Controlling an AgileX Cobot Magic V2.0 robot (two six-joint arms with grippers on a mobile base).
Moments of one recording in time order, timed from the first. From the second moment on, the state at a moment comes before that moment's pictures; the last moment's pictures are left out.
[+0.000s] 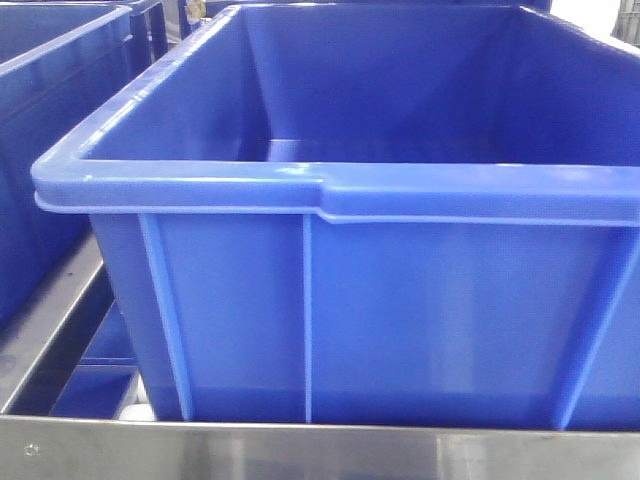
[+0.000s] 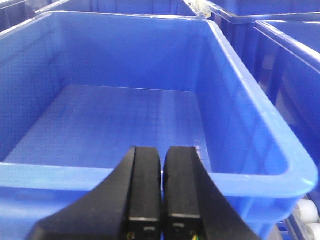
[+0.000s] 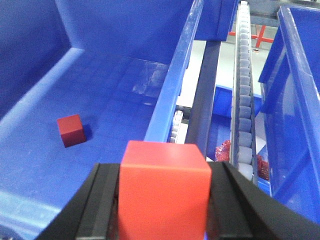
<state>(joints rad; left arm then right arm) -0.04 -0.01 0.01 -0.11 0.08 0.05 0.24 0.22 -0.40 -0.16 0.49 0.12</state>
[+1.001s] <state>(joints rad) -0.04 -0.01 0.01 -0.11 0.08 0.05 0.24 0.22 -0.40 -0.16 0.49 0.12</state>
